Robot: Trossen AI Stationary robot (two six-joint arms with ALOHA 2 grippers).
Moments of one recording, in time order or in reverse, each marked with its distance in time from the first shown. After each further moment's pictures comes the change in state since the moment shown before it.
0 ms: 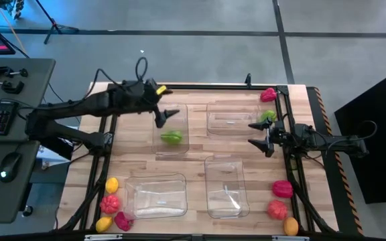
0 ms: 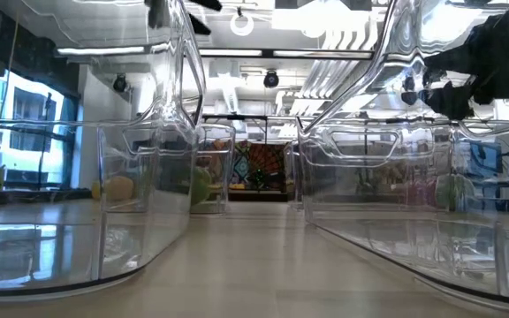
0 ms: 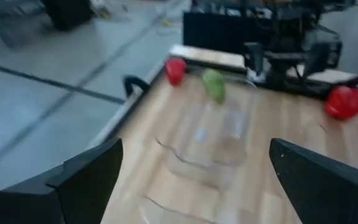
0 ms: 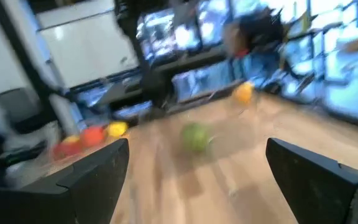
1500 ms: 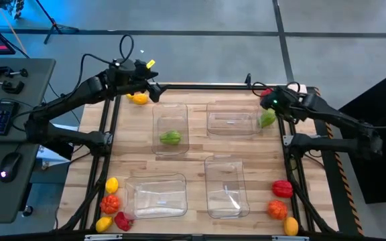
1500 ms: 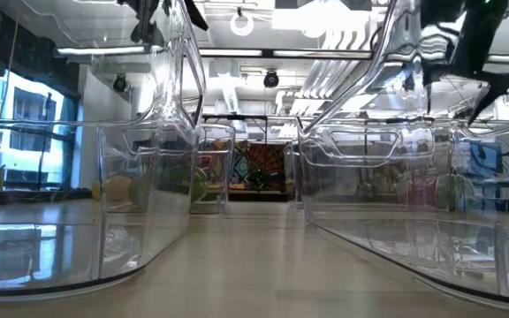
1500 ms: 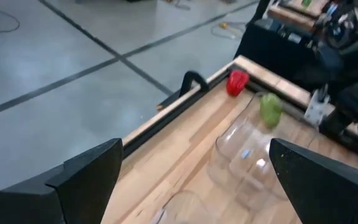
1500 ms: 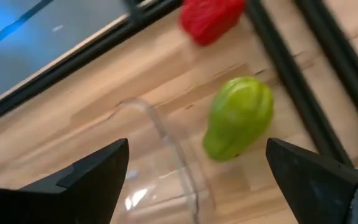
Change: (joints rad) left arm 0.293 -0.008 0.076 -0.139 0.082 -0.202; right arm -0.539 0.888 0.868 -1.206 0.219 1.150
